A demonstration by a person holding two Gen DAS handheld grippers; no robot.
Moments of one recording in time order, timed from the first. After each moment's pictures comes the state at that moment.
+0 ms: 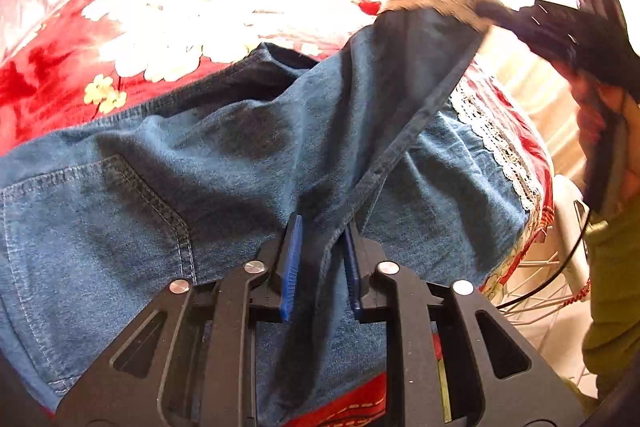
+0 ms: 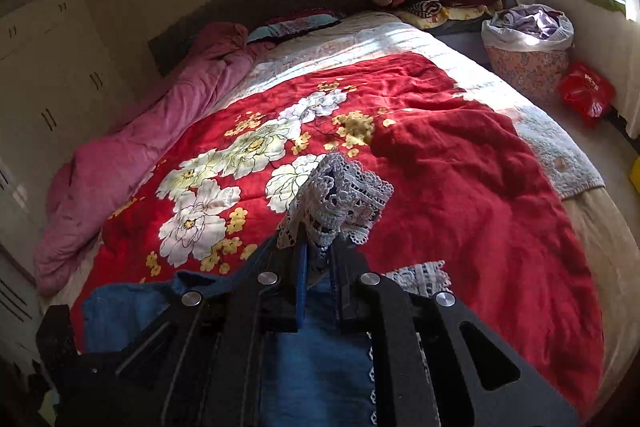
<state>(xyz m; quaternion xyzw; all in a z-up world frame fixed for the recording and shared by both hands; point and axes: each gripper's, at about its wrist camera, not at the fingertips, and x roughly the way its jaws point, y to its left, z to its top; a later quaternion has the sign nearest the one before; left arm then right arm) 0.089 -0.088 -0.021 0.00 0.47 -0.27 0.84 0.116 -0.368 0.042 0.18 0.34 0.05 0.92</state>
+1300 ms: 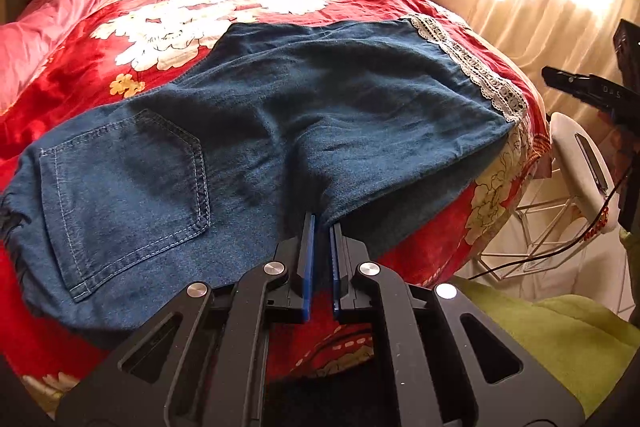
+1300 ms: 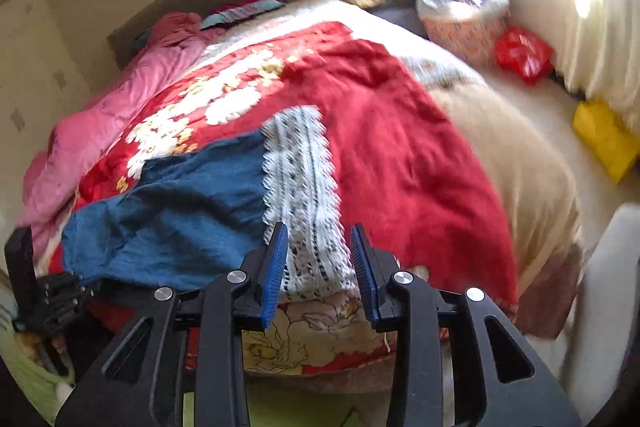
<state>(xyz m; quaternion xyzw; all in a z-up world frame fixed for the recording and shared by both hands) 0.030 -0.078 -0.023 0.09 0.46 -0.28 0.84 -0.052 -0.388 0.018 0.12 0.36 -0.01 0.93</state>
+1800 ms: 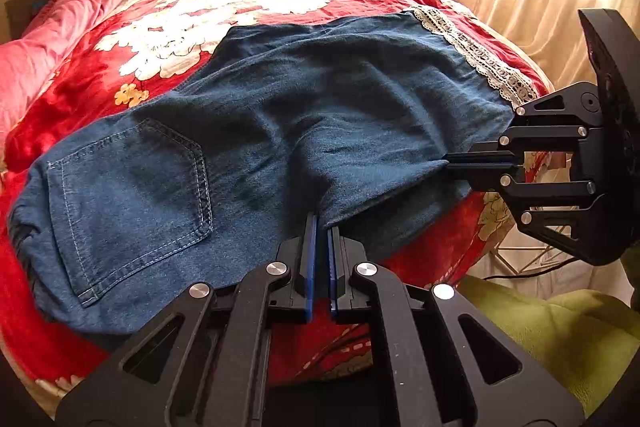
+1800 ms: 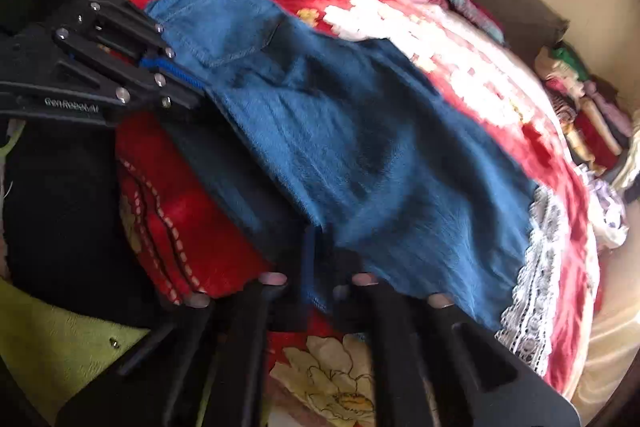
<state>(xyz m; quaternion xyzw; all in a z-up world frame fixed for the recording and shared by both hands) 0.026 -0.086 -0.023 0.12 0.45 -0.27 0.84 -0.007 -0.202 -0.048 -0.23 0.40 0.24 0.85</state>
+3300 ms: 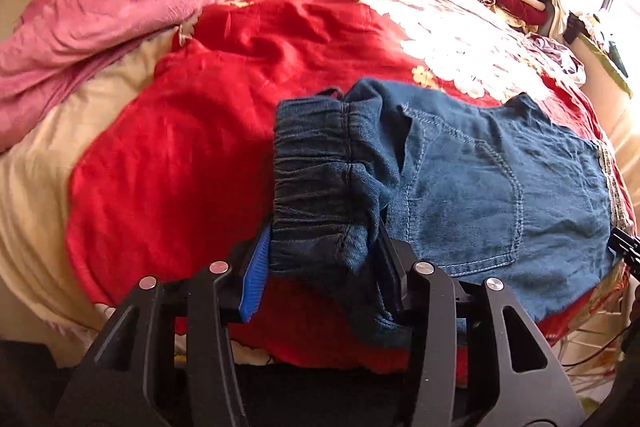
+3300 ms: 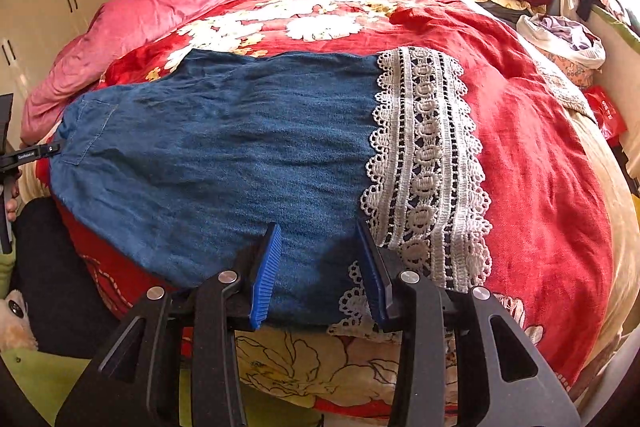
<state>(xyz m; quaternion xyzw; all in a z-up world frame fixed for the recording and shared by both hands) 0.061 0.096 -0.025 -0.04 0.46 -0.01 0.89 0.013 -0.333 -0.054 0.02 0.43 0.11 0.90</state>
